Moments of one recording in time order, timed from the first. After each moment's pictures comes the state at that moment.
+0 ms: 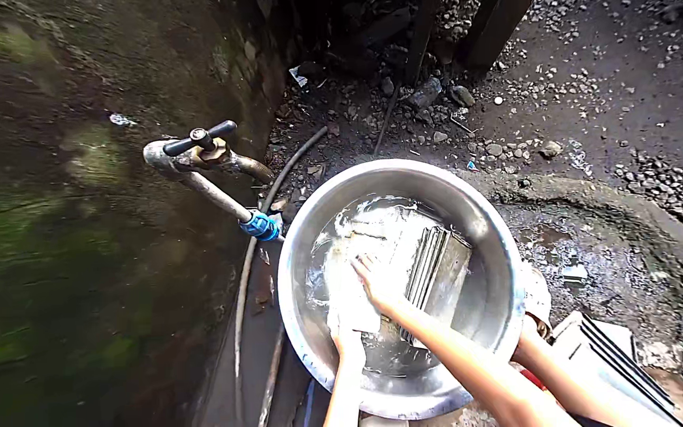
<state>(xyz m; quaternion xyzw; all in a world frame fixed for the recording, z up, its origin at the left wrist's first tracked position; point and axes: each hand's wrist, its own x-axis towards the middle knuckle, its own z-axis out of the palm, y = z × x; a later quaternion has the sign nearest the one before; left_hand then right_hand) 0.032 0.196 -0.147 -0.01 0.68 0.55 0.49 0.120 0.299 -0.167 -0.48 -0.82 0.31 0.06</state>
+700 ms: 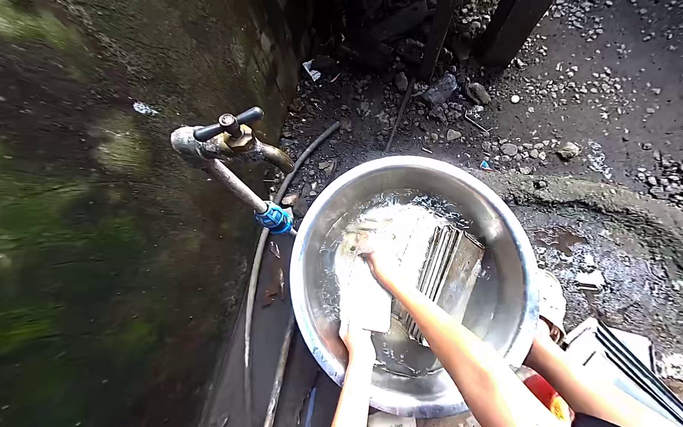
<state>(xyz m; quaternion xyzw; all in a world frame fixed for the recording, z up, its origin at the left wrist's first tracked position) 0.036 0.193 -0.133 -0.06 0.67 0.57 0.48 0.097 0.337 -0.161 -0.54 -0.76 0.36 0.06</state>
